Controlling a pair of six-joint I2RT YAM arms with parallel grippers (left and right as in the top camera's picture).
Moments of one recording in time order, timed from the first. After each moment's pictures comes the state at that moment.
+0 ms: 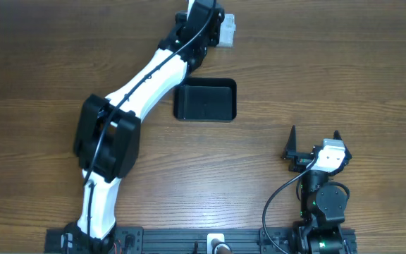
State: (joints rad) left arm -0.52 2.22 1.84 -0.25 -0.37 -0.25; right arm 0.09 0.01 0.01 -0.05 0.22 0.00
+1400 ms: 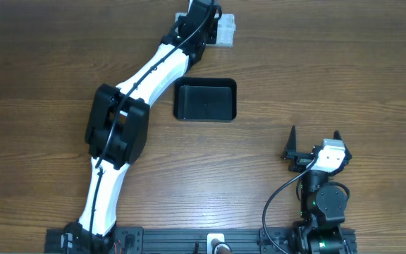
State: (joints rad) left arm -0.48 2.35 1.92 -0.22 -0.30 -0.25; right arm 0.09 0.01 0.01 -0.05 0.22 0.00
